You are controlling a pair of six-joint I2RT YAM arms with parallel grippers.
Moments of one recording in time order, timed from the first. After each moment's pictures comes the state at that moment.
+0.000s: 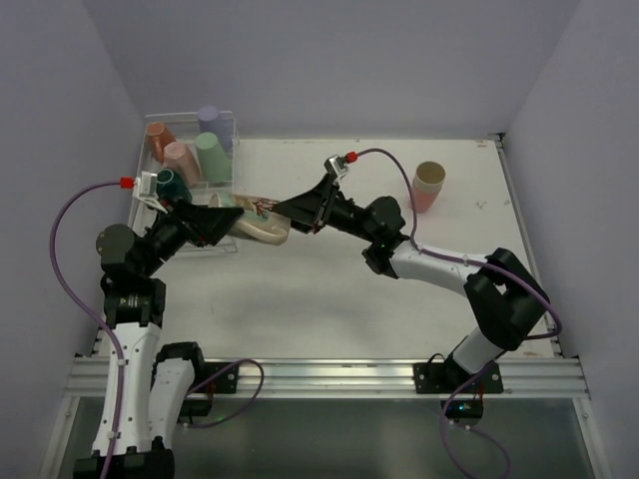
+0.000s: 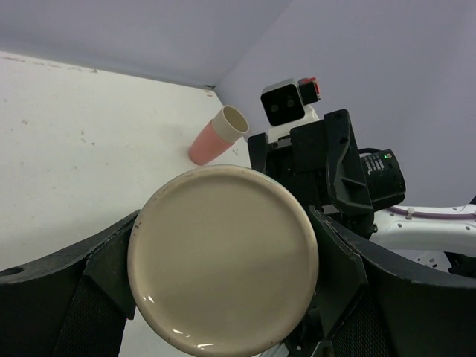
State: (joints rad) left arm 0.11 0.64 0.73 0.04 0.79 -0.83; right arm 0.76 1.61 0.94 1.08 -0.52 1.48
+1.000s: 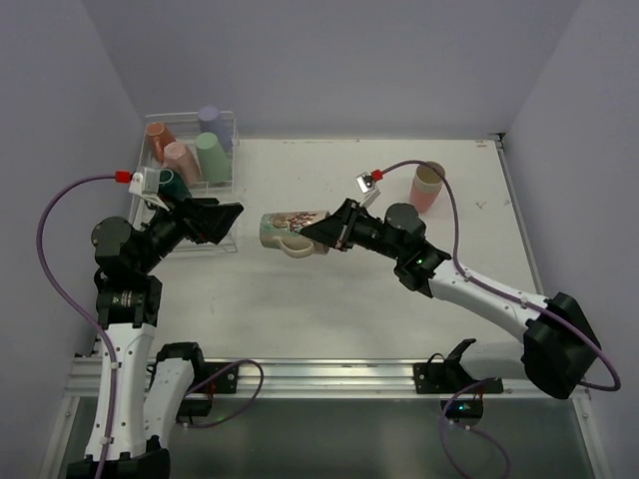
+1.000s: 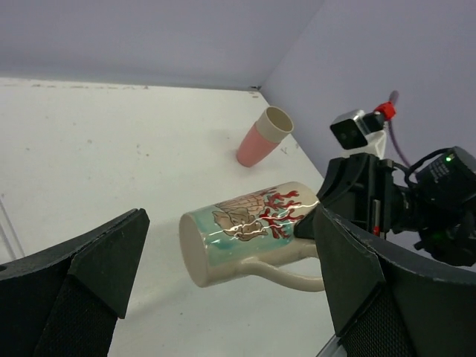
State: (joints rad) left arm 0.07 0.67 0.83 -0.10 0.71 -0.61; right arm 0.74 1.29 0.79 0.51 -0.38 1.07
